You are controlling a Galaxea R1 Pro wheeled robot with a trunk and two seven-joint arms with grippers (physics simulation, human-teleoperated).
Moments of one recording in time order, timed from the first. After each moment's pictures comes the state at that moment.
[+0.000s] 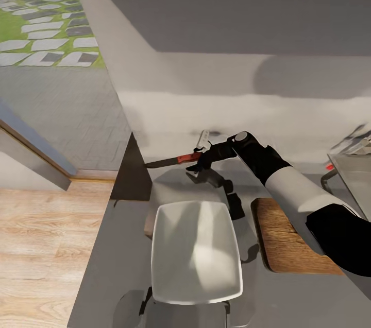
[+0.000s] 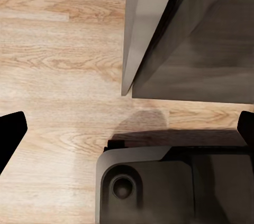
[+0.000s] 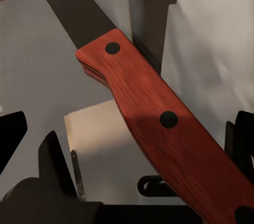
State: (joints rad) left arm 0.22 0.04 0.02 -1.19 0.06 -0.11 -0.07; right arm -1.33 -0.03 0.54 -0.59 0.14 0.22 0.98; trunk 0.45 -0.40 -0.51
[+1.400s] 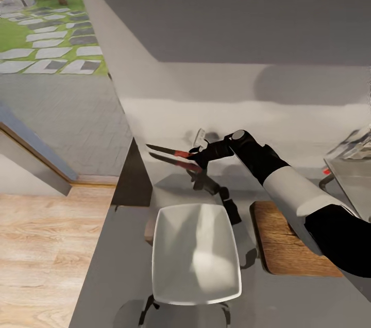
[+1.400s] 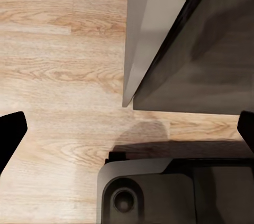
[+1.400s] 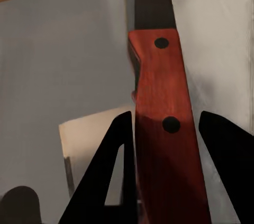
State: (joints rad) left arm 0.22 0.04 0.03 -1.19 0.06 -0.11 -0.07; right arm -1.32 -0.02 0.55 -0.63 0.15 0.24 0.98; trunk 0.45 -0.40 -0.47
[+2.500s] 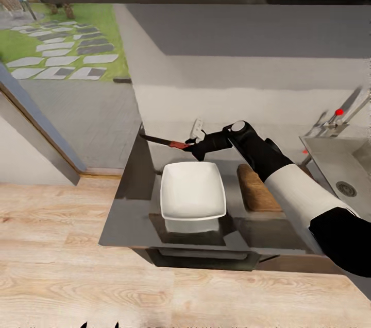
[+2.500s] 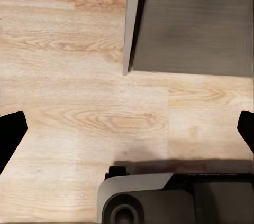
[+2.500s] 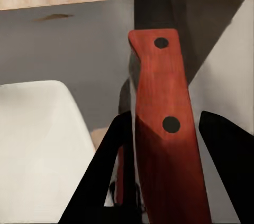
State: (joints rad) left arm 0.22 0.04 0.03 -1.19 0.06 -0.11 -0.07; right arm -1.32 -0.03 0.54 -0.79 0.15 0.30 0.98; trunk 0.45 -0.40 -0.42
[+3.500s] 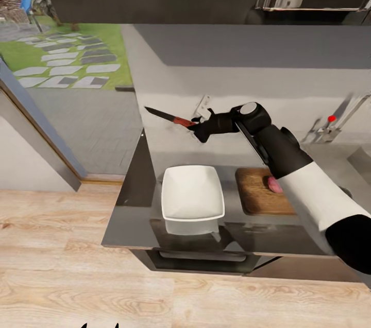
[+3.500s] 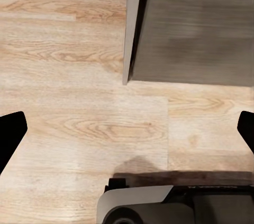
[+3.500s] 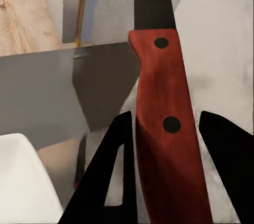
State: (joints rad) left arm 0.22 0.04 0.03 -1.19 0.06 -0.11 -0.07; right arm -1.32 -0.09 0.54 -1.14 0.15 0.57 0.84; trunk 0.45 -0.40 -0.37
